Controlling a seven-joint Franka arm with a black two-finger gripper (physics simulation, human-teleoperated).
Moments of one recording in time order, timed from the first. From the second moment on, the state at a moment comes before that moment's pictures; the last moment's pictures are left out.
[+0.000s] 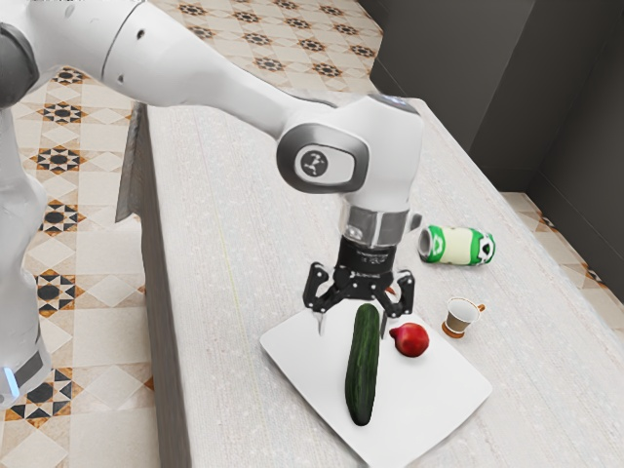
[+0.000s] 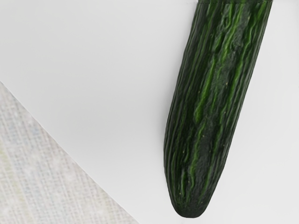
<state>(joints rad) -0.26 -0.06 -0.17 -1.92 -0.30 1.97 -1.66</state>
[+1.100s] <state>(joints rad) -0.43 0.02 -0.15 -1.94 -0.28 2.10 -1.09</state>
